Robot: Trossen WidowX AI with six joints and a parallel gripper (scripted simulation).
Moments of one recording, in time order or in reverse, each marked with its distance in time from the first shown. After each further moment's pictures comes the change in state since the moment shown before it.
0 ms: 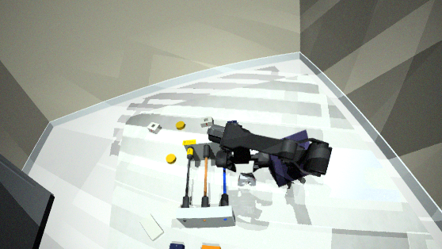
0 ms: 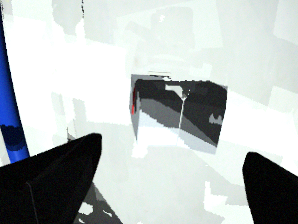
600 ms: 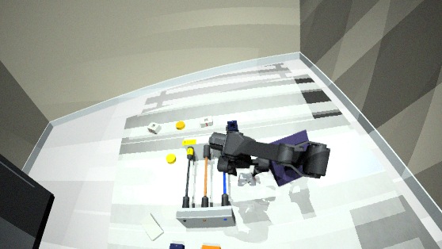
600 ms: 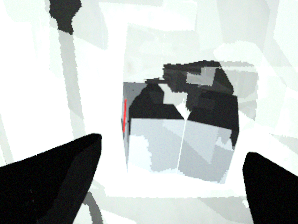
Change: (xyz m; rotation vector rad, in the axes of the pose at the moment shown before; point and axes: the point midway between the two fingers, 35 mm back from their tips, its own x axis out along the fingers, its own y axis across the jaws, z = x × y) arm 0.029 -0.001 -0.001 0.000 0.003 0.000
